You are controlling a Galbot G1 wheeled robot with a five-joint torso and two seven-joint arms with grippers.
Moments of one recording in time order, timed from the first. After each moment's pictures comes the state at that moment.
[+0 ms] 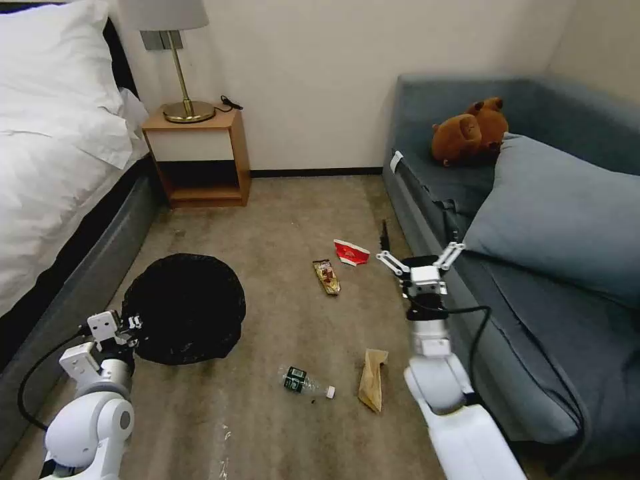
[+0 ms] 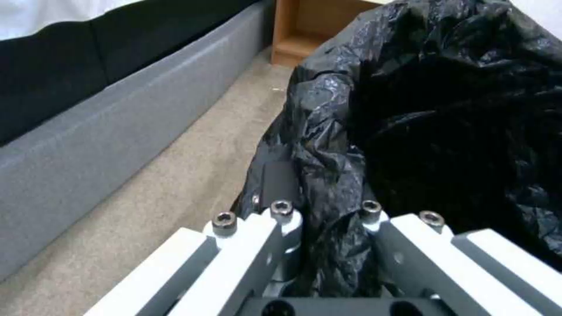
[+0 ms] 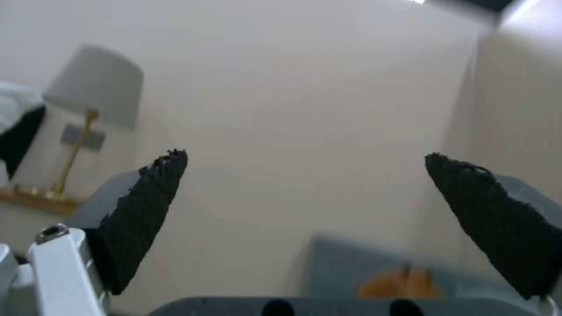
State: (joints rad) left arm 1.41 -1.34 -0.84 -1.98 -0.46 0.35 -0.18; right arm -1.10 1.41 0.26 1.75 -0.29 0.41 0.36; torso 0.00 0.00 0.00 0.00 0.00
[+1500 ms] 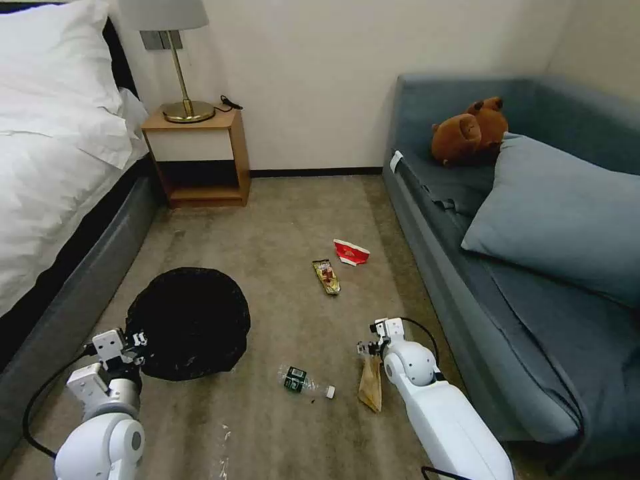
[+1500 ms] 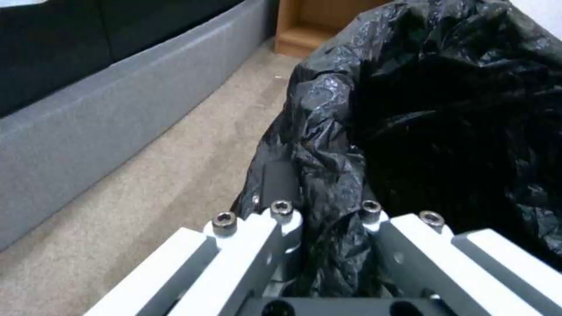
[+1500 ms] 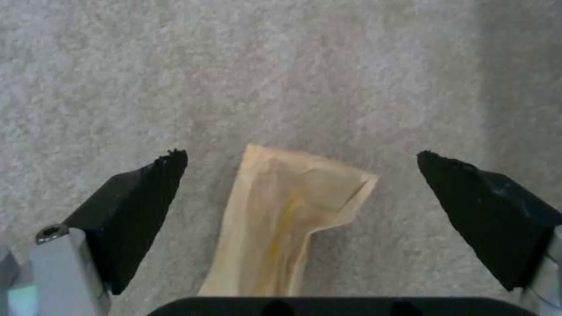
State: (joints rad) left arm 1.48 -1.46 -0.83 -2.03 -0.36 0.33 -0.17; right arm -0.96 1.39 0.19 1.35 0.29 -0.74 0.19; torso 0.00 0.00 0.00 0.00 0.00
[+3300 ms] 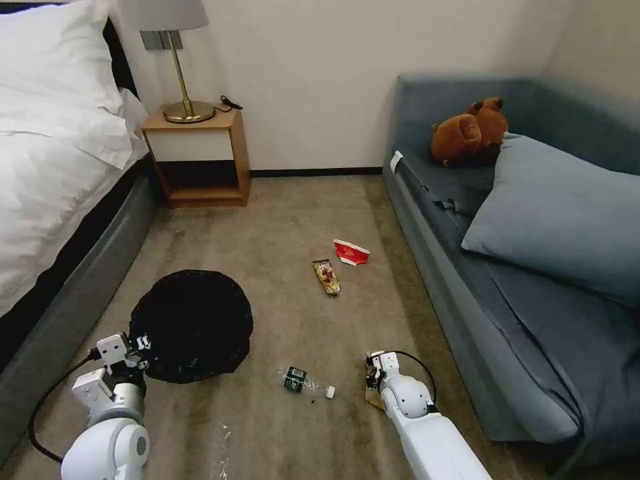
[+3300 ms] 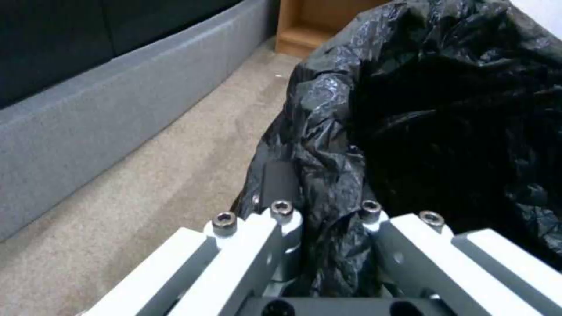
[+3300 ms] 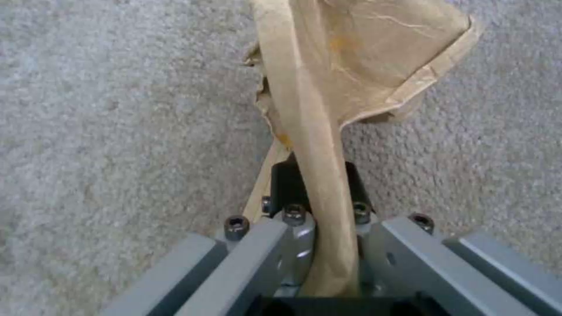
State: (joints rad) left arm 1.50 -1.46 -0.83 -2.01 -0.37 0.29 -0.16; right arm -1.04 1.45 0.24 1.24 0.11 -0.61 0.09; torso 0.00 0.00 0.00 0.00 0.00
